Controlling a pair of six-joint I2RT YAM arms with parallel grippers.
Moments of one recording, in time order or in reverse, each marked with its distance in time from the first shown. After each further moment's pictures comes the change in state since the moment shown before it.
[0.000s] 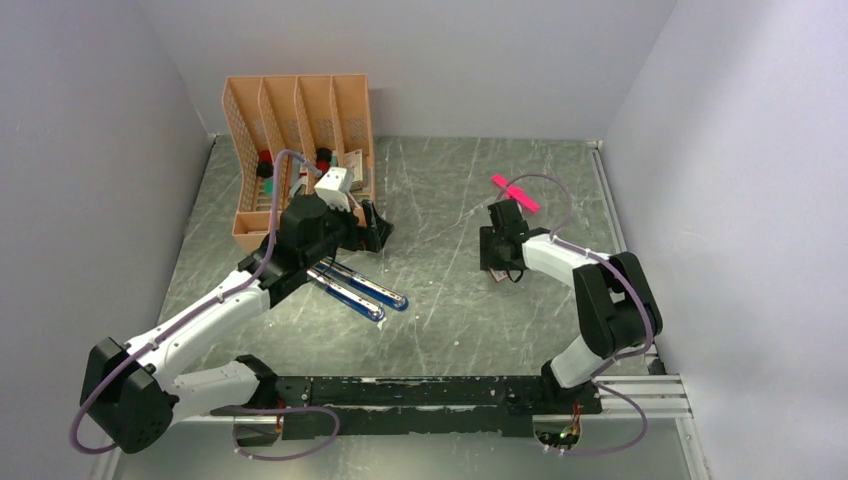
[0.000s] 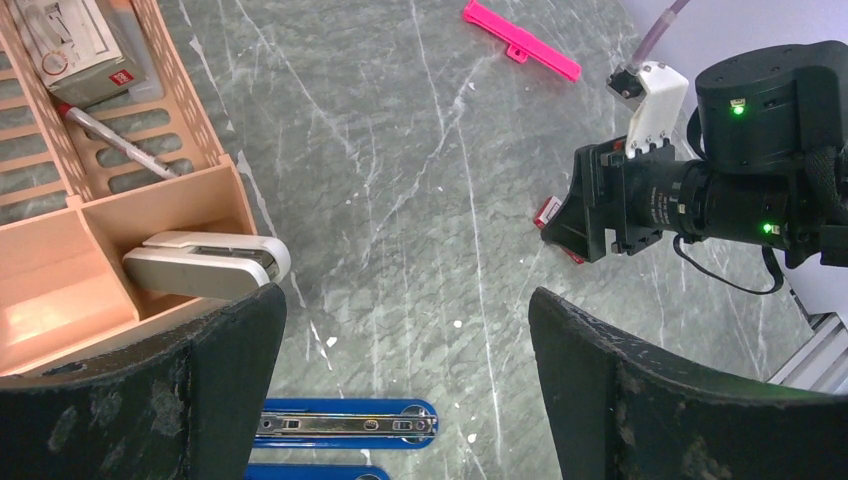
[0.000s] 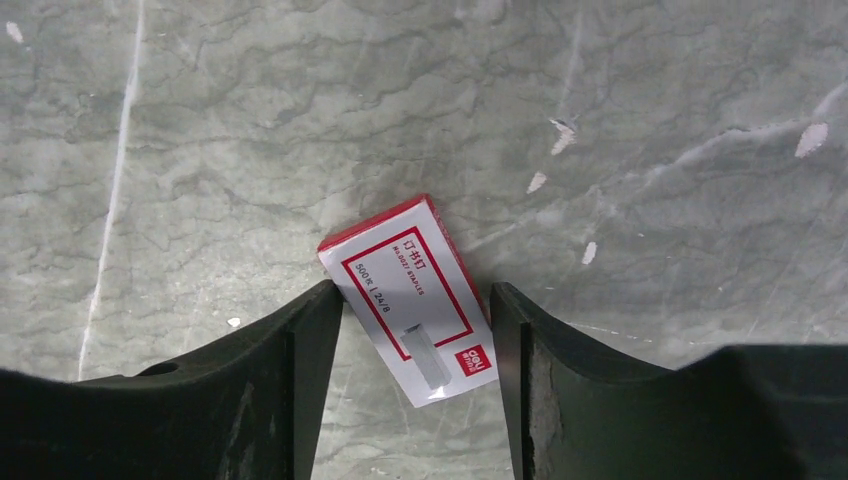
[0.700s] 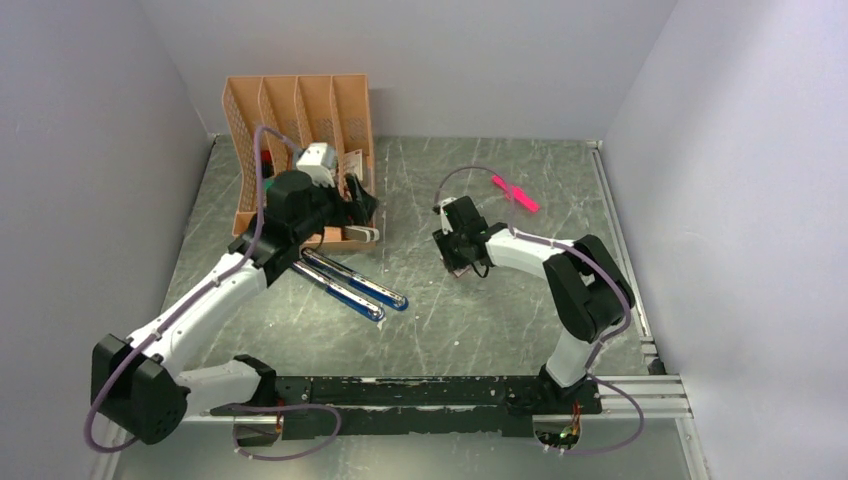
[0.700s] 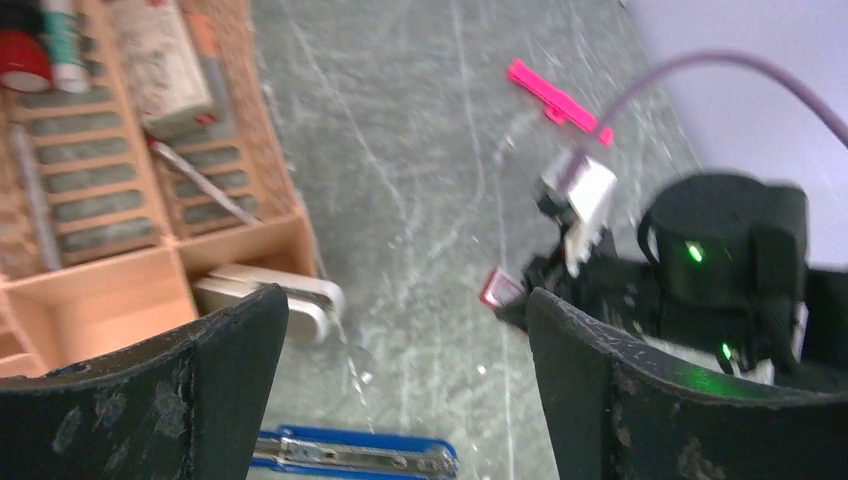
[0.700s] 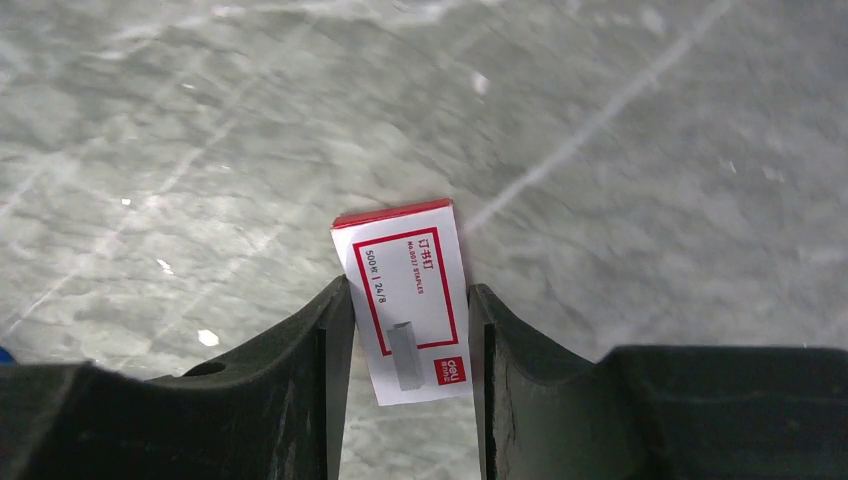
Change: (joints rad) left arm 0.093 0.045 0.101 -0.058 0.031 -0.002; right arm 0.227 0.143 0.146 0.047 -0.080 -0.214
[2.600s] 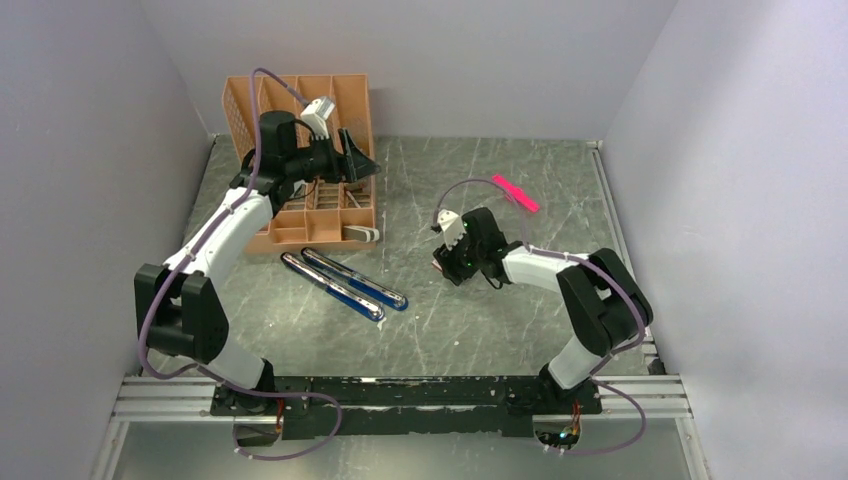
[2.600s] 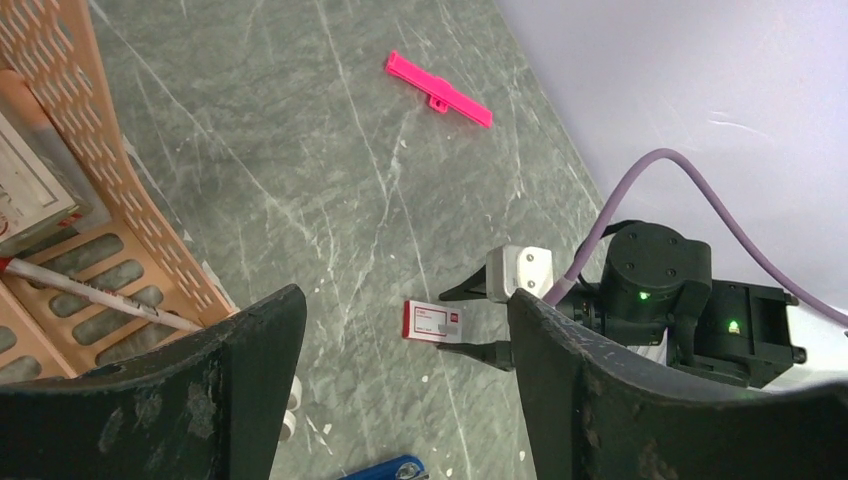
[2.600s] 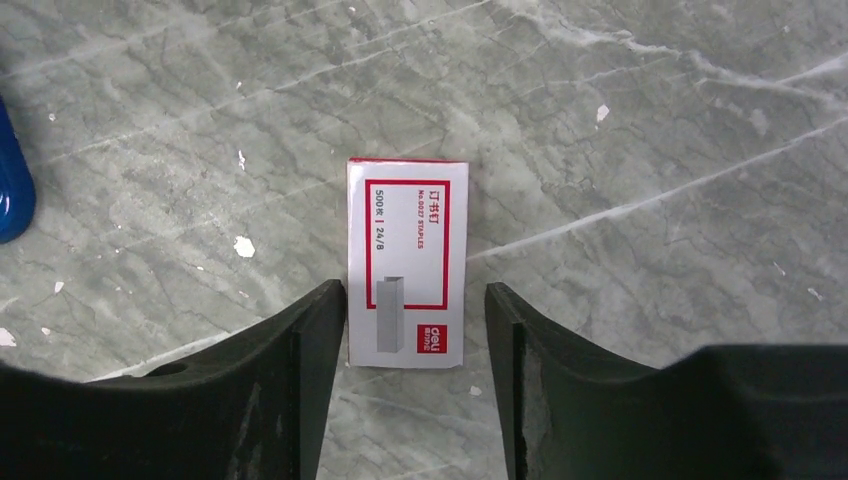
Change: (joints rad) left arm 0.292 0.400 0.387 -0.040 0.626 -0.008; right arm -0.047 -0.109 -0.211 0.257 -0.300 -0.359
